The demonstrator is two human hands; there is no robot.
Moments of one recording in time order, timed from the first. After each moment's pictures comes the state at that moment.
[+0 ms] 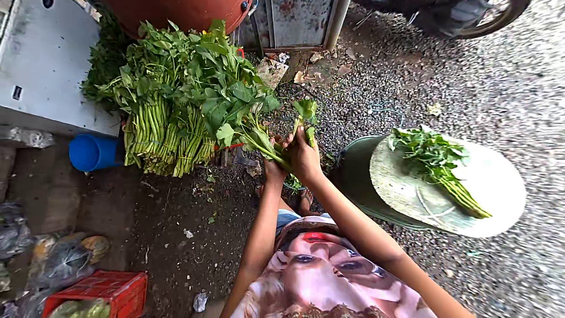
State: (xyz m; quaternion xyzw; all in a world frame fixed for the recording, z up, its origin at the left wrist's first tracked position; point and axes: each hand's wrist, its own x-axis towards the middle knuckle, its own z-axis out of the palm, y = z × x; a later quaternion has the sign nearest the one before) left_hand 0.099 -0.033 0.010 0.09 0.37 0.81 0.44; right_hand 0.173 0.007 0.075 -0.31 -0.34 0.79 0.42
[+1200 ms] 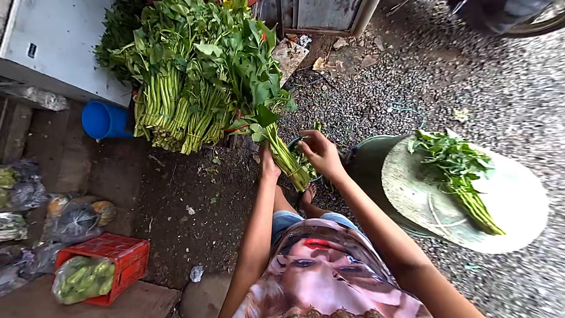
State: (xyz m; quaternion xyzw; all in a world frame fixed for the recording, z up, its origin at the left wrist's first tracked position) left_hand 0.072 -0.064 -0.010 -0.01 0.51 0.77 0.40; right_hand 0.212 0.020 0.040 -0.34 -0.75 0.54 0.18
